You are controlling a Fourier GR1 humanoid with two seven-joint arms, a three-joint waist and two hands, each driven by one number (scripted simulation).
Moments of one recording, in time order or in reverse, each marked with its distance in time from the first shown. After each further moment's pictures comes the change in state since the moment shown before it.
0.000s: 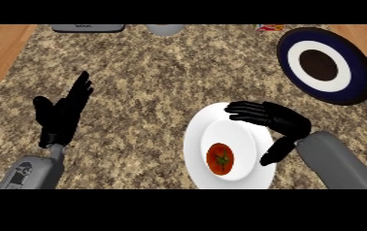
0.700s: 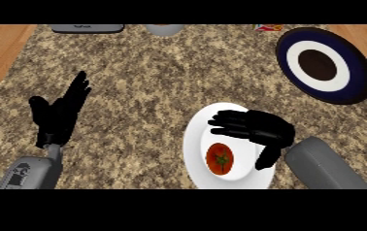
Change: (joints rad) left arm 0.011 -0.034 0.061 -0.014 -0.050 -0.044 0.019; right arm 0.034 0.045 0.049 -0.113 0.318 -0.065 0.156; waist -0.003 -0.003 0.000
